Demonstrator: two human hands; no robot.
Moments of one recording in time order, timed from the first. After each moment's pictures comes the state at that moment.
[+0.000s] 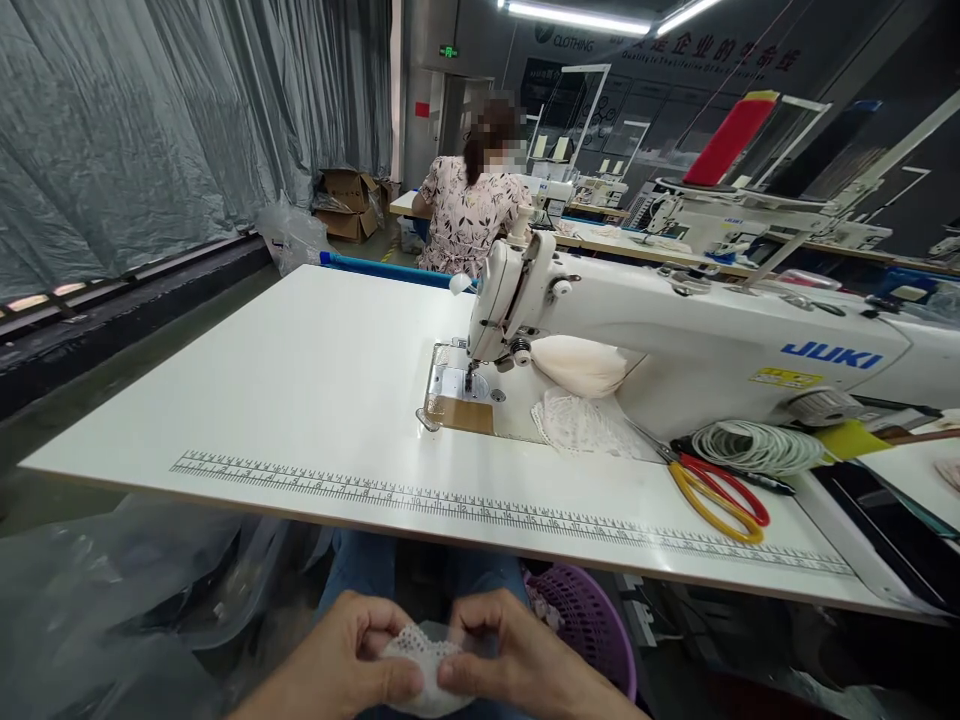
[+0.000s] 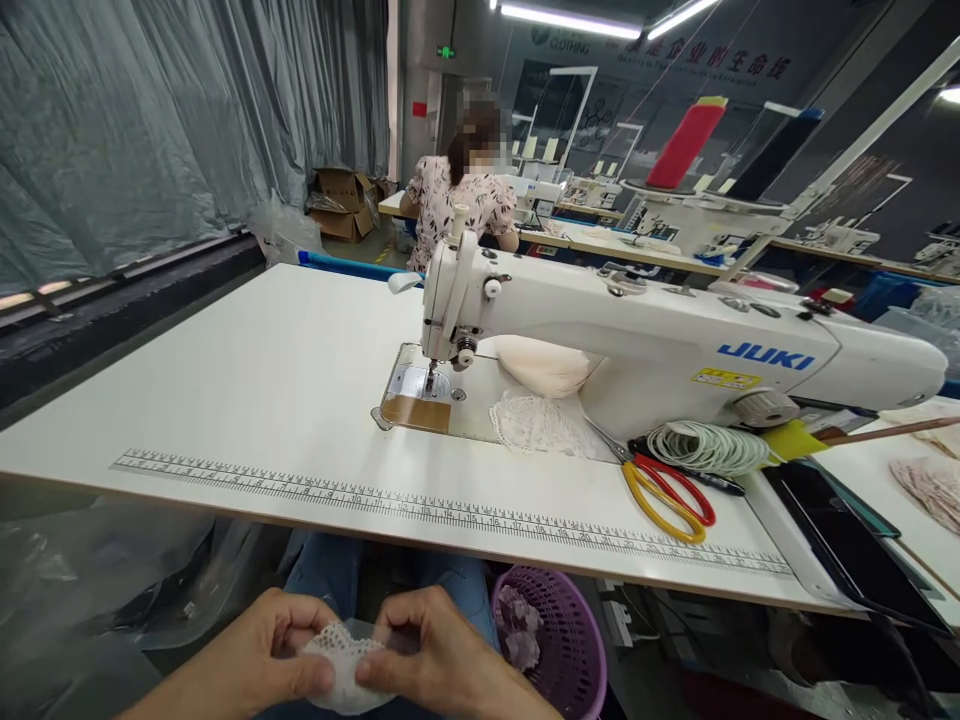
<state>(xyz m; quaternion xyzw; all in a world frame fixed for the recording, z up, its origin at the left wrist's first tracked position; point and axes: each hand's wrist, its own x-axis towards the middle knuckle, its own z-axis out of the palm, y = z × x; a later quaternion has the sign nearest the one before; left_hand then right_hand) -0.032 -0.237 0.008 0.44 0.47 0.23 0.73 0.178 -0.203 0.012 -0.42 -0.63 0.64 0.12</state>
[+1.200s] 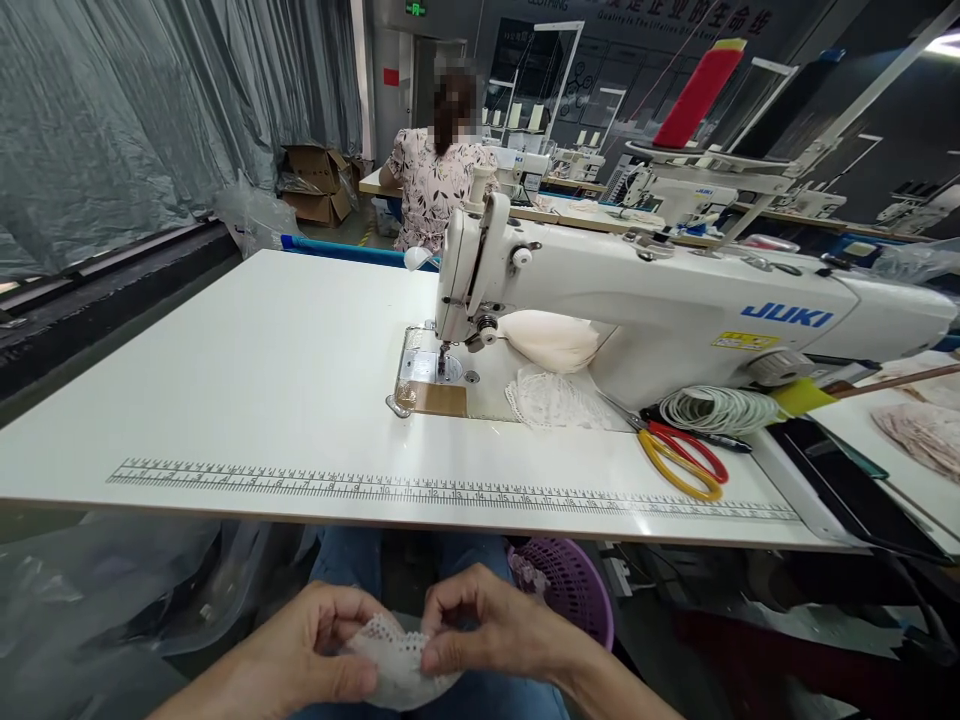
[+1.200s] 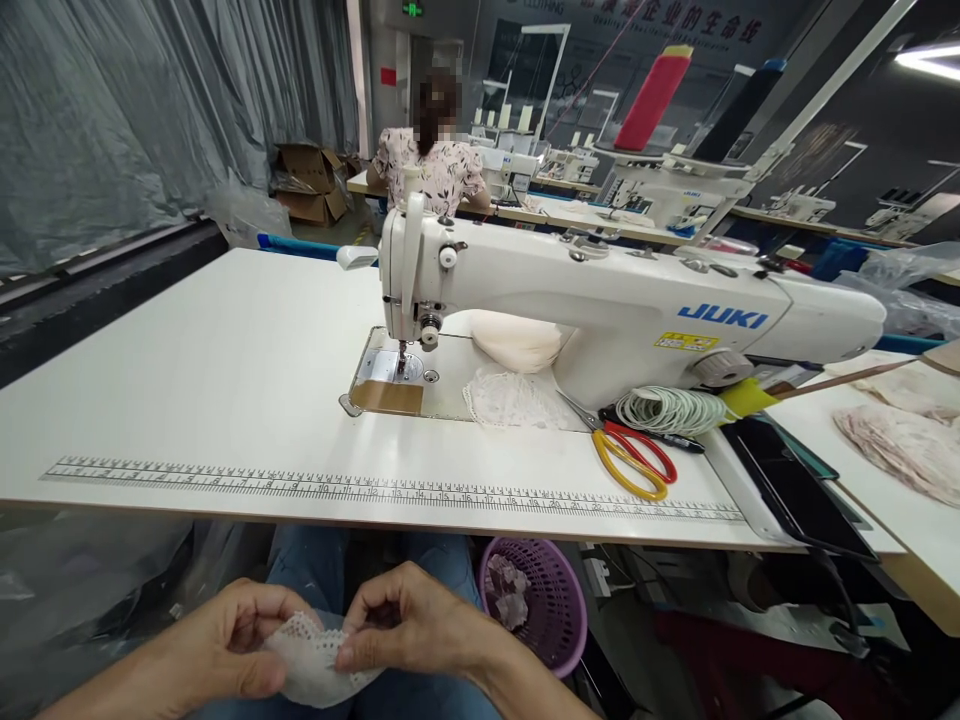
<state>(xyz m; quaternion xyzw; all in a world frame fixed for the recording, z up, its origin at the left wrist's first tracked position) -0.043 -0.235 0.008 0.39 0.43 0.20 0.79 0.184 -0.198 0.005 -0.35 -0.52 0.77 0.12</state>
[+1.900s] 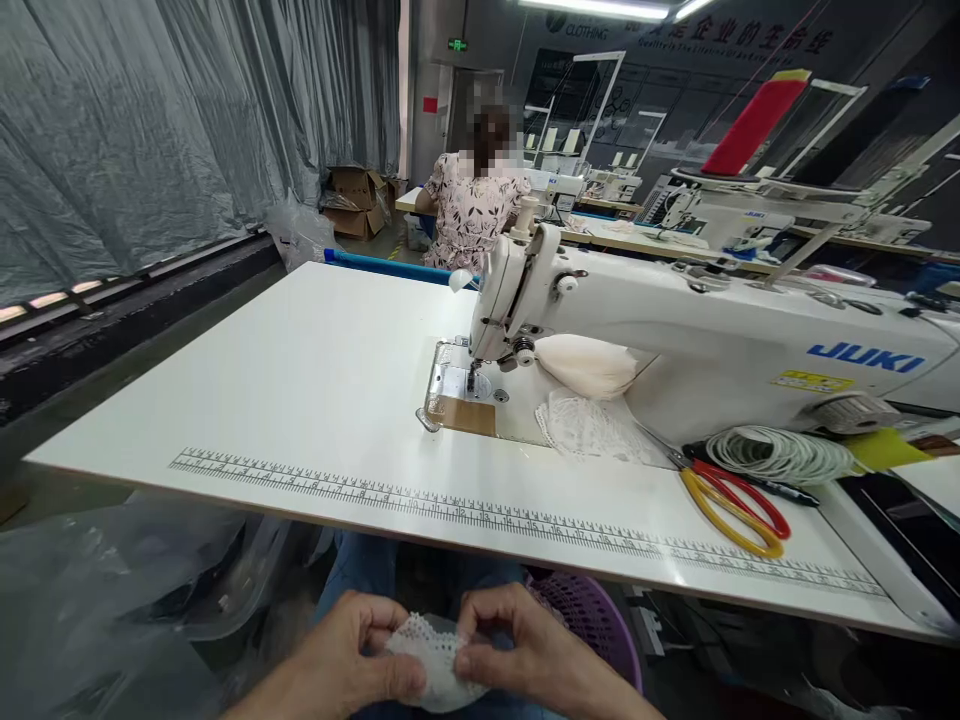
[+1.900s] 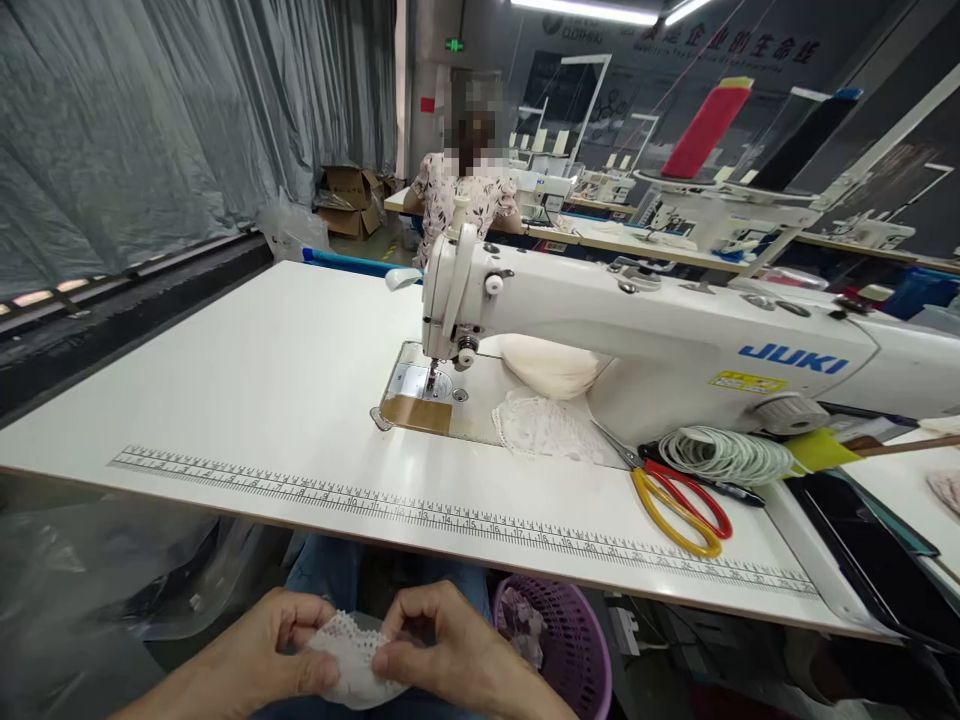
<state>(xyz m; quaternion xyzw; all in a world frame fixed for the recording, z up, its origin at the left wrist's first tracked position) -0.028 -0.239 -0.013 0.41 0.48 0.25 0.73 0.191 -0.191 0.012 -0.39 -0.60 0.68 0.13</state>
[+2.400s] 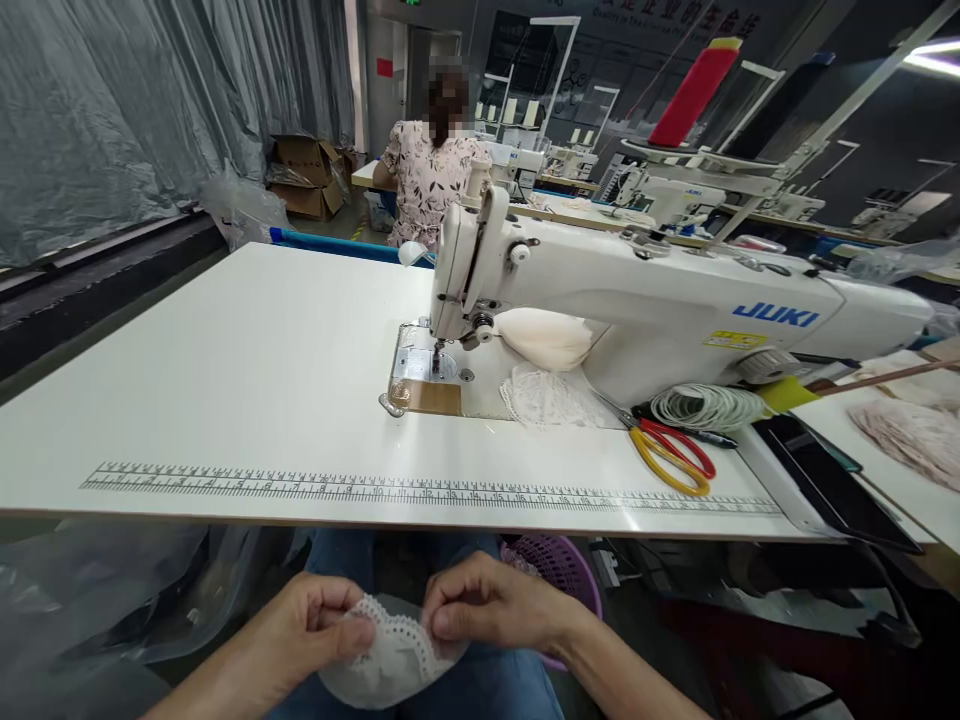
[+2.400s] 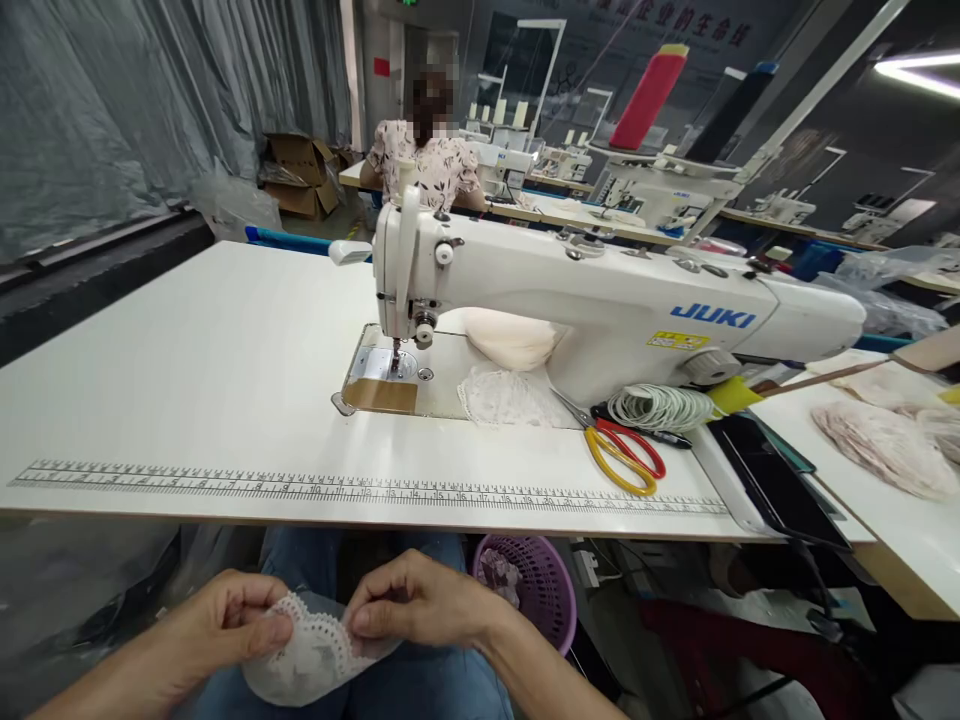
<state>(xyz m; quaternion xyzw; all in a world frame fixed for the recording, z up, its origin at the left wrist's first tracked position) -0.040 -0.227 0.011 0.38 0.47 0.21 0.77 0.194 -0.184 0.009 -0.29 -0.52 0.80 0.11</state>
